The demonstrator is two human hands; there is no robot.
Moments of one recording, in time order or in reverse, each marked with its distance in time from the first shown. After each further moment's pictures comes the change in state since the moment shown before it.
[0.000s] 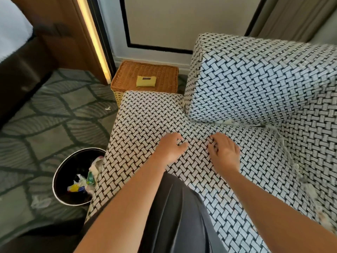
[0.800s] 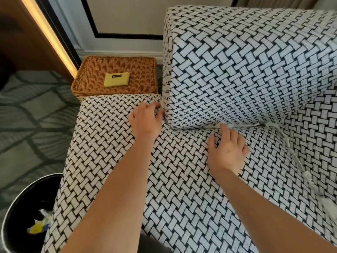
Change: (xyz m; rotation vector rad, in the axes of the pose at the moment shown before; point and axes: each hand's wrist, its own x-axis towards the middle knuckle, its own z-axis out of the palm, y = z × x) left_hand 0.167 -0.007 0.002 0.315 0.560 0.024; right_hand 0.058 0.010 0.013 0.020 0.331 0.312
